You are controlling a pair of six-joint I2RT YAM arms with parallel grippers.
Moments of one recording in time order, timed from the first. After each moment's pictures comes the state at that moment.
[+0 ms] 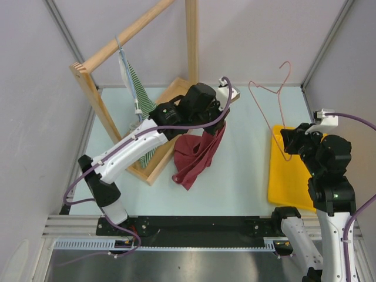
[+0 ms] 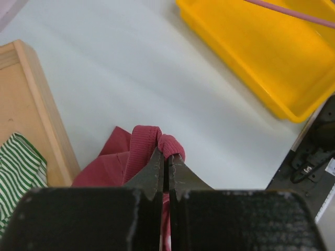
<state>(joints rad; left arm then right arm) -0.94 1.68 1.90 -0.79 0.03 -0.03 0.04 0.61 1.07 -0.64 -0.12 0.22</state>
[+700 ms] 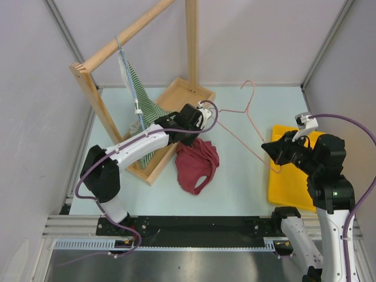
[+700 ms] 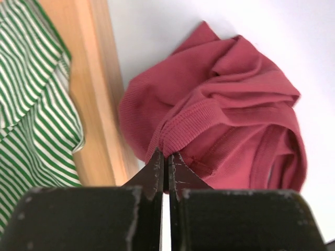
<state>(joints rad) -0.76 1.71 1.42 -0.65 -0.13 0.00 0.04 0.63 1.08 -0.77 -0.47 0.22</state>
